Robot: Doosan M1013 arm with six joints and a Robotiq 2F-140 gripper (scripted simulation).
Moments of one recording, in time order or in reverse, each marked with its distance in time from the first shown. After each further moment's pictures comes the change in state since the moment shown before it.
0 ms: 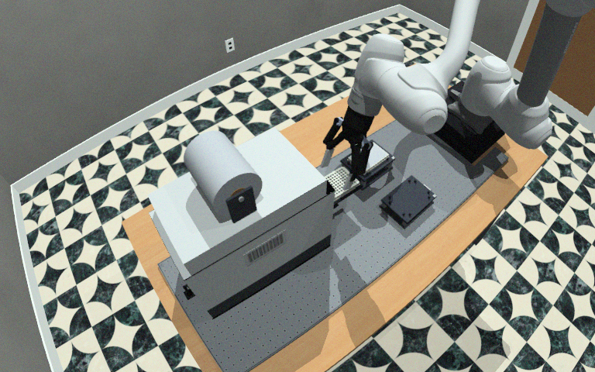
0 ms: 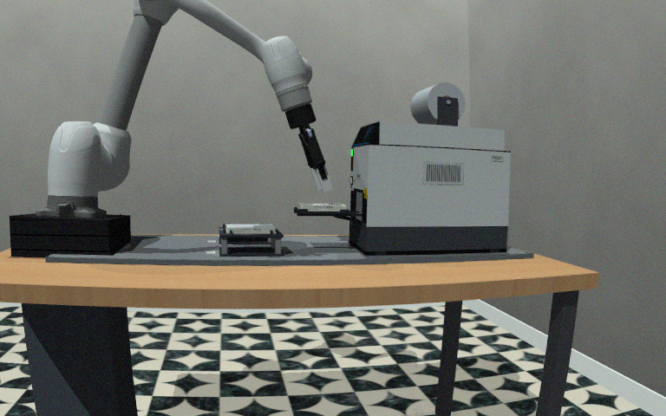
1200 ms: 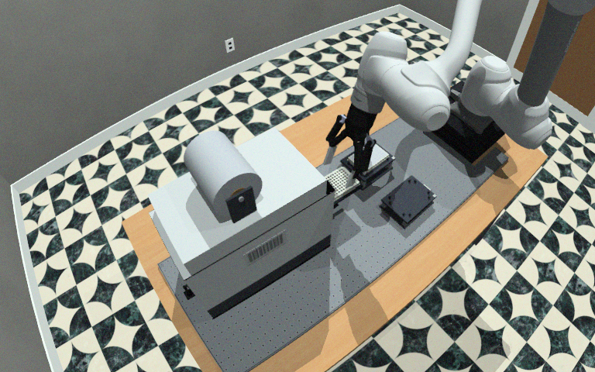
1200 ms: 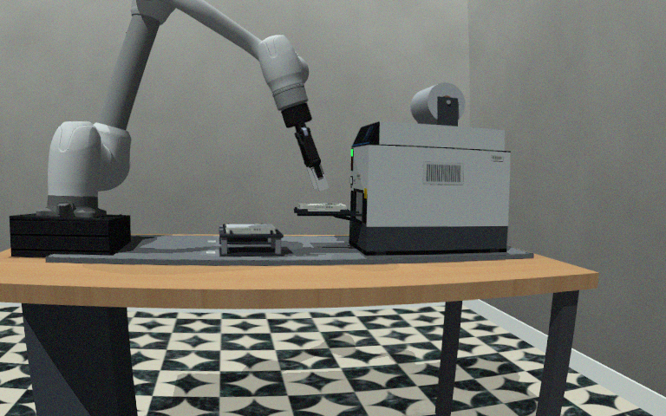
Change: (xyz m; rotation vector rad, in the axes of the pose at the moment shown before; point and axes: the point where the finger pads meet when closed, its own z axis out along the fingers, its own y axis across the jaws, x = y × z) arm 0.010 -0.001 -0.006 0.002 -0.001 0.004
